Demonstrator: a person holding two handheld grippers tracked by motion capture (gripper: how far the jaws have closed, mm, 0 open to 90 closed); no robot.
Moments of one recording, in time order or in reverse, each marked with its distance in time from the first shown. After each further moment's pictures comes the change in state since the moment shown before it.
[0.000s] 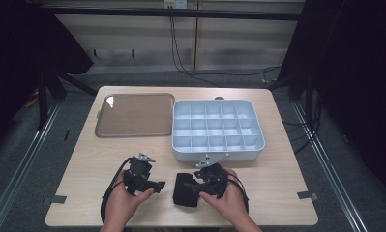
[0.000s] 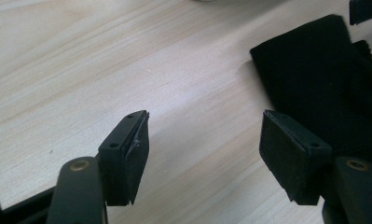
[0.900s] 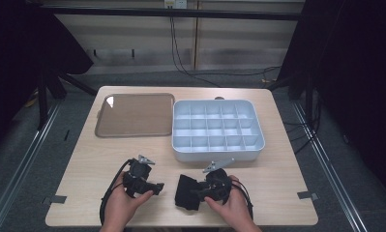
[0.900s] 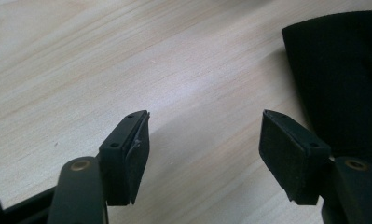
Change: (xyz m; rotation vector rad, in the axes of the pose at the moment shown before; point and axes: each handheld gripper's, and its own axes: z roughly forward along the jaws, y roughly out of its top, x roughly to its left) left arm -0.001 -0.005 0.002 0.006 0.021 0.023; right arm -0.009 -0.027 0.005 0.060 0.062 0.131
